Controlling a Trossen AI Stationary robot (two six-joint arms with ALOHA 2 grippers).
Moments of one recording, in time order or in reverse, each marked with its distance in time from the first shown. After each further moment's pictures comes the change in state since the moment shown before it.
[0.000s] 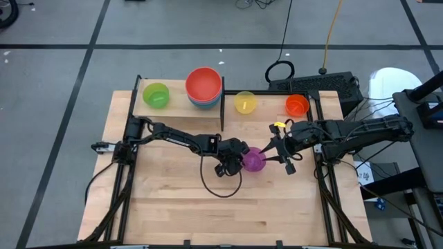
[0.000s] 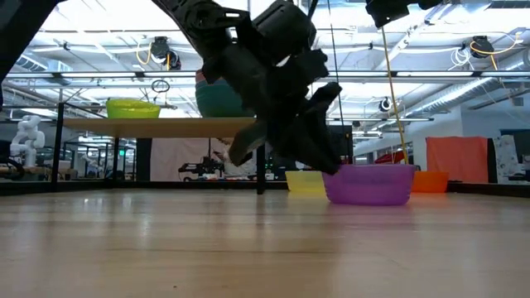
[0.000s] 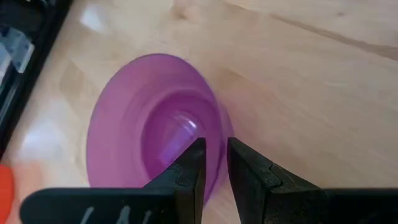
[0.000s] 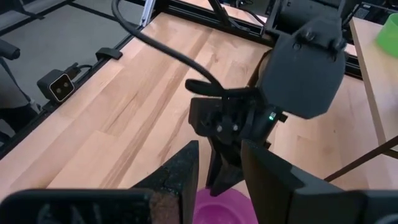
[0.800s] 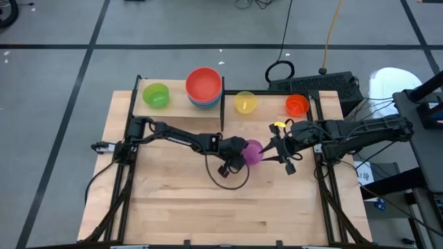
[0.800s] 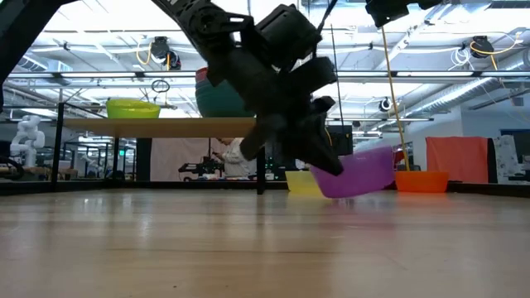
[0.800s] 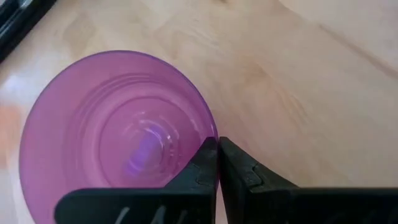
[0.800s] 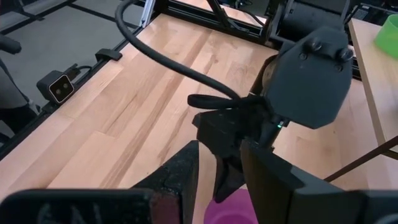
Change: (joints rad) left arm 0.016 0.014 0.021 0.005 -0.028 -0.278; right arm 0.000 0.000 0.000 0.002 0.000 0.000
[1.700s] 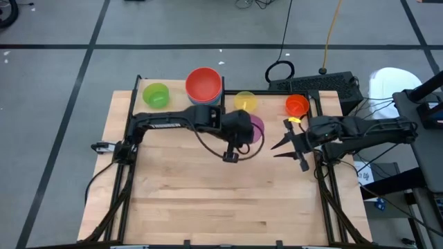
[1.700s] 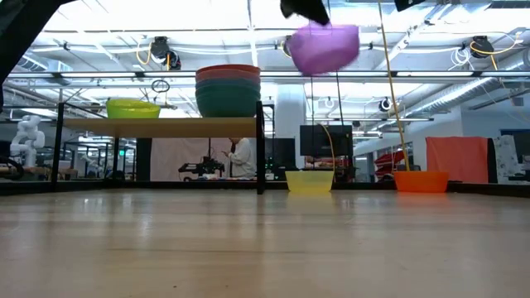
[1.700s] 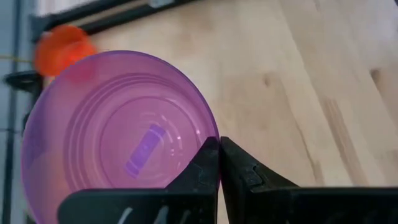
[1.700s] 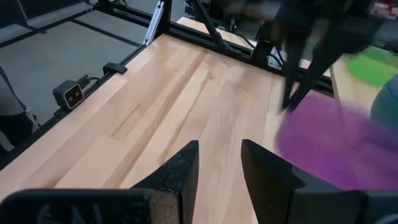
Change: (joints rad) left arm -0.005 -0.002 0.914 -1.003 -0.133 -0.471; right arm 0.000 -0.183 0.000 -0.100 0.000 -0.031
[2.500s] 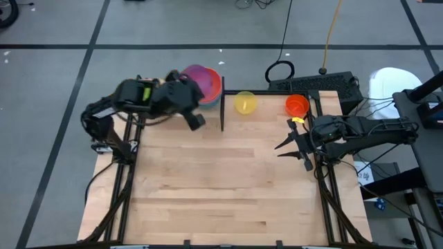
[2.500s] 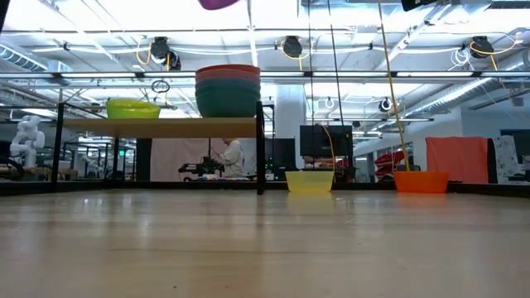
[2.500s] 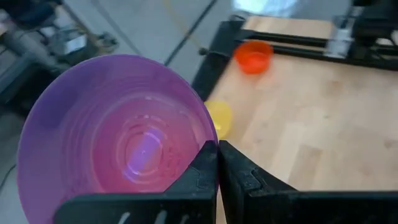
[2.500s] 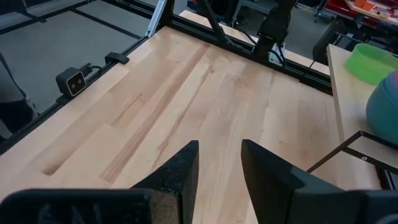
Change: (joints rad) left arm -0.014 -0.382 0.032 -0.275 -0.580 -0.418; right arm -0.002 -0.045 0.000 -0.065 0.000 -0.039
